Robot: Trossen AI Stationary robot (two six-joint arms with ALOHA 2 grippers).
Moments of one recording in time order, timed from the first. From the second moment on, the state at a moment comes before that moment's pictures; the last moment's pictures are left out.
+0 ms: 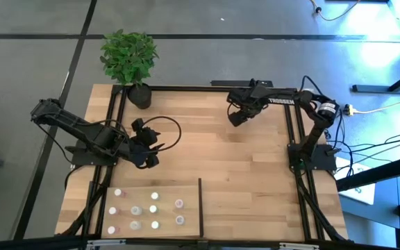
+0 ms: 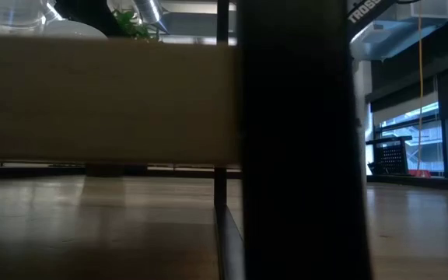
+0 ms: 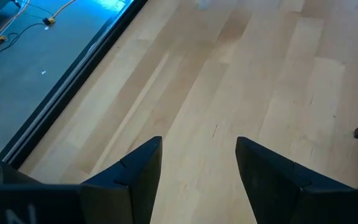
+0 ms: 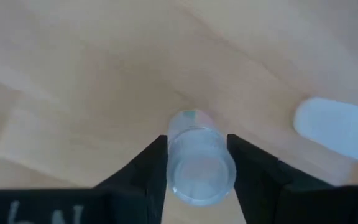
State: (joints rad) left arm -0.39 1.08 0.95 -0.83 -0.73 -0.57; right arm -0.53 1.76 1.15 -0.91 0.21 0.51
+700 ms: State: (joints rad) left arm -0.39 1.08 0.95 -0.83 -0.73 -0.57; right arm -0.25 1.76 1.66 -1.04 0.29 0.31
